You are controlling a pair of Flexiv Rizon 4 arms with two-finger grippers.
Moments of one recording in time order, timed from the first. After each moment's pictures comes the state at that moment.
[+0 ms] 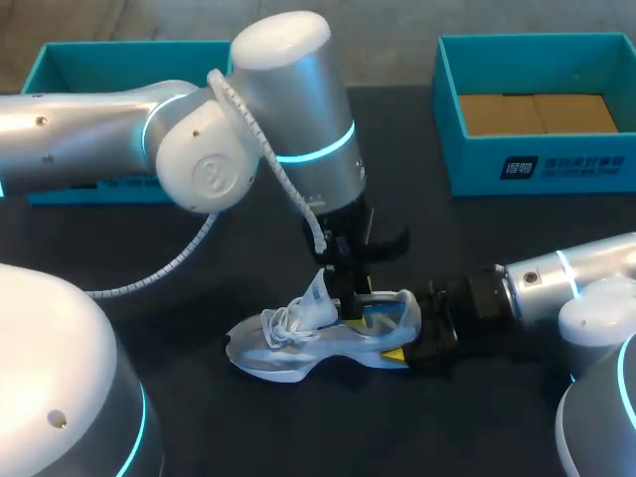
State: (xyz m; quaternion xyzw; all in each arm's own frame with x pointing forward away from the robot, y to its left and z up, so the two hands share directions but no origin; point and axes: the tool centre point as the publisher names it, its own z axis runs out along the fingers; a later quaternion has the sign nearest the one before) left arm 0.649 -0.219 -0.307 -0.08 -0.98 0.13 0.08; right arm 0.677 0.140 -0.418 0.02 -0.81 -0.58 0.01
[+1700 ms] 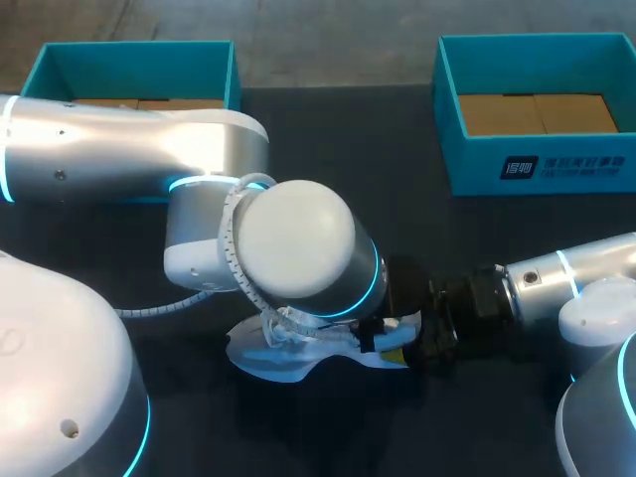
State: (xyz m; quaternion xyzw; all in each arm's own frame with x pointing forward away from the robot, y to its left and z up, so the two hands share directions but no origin) left arm 0.665 -0.240 -0.334 0.01 -0.97 0.14 -0.19; right arm 0.677 0.141 -0.418 0.02 -0.81 -0.58 0.01
